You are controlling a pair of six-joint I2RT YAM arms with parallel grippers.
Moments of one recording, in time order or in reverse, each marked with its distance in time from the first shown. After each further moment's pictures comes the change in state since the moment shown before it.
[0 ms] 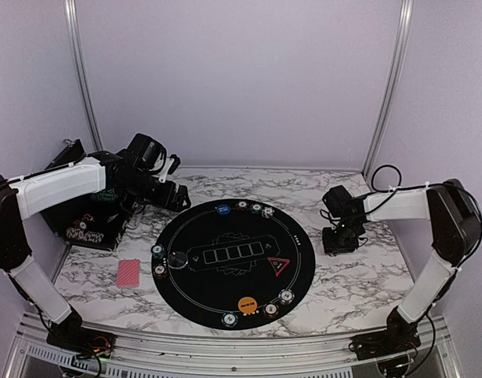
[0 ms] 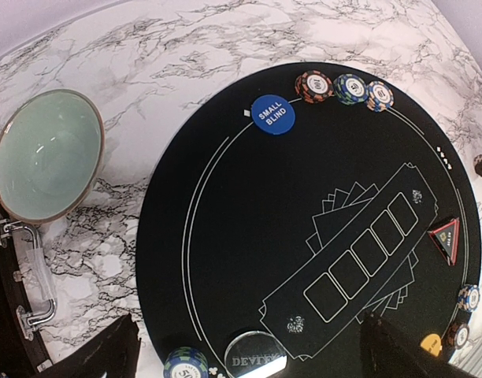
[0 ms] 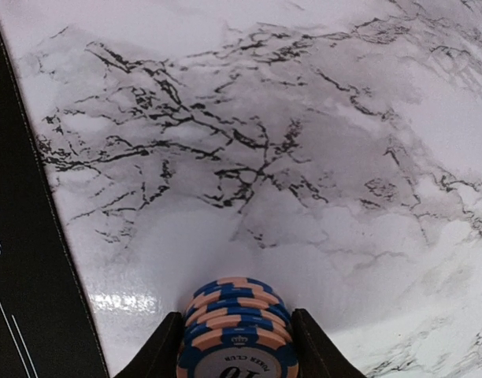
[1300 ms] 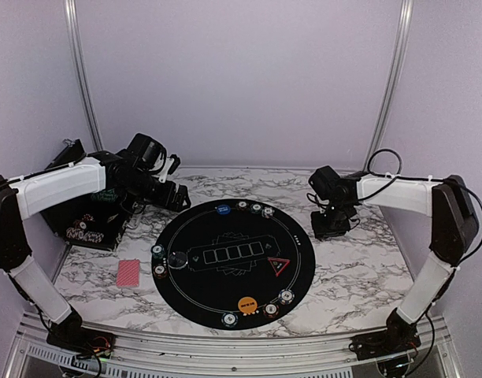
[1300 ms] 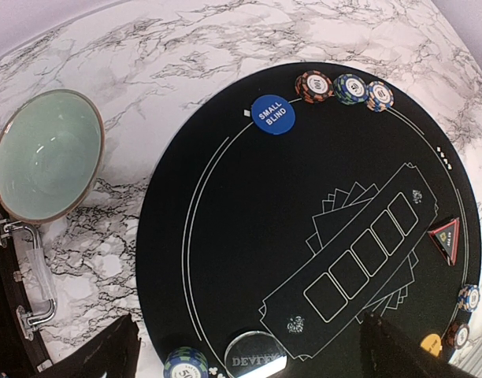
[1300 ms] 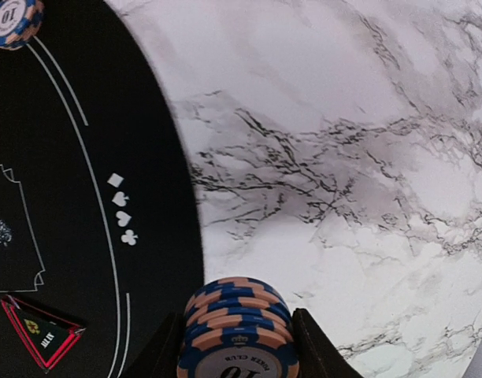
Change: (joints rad) left arm 0.000 0.000 0.000 0.000 0.000 0.000; right arm 0.111 0.013 0.238 -0.200 0.030 -0.013
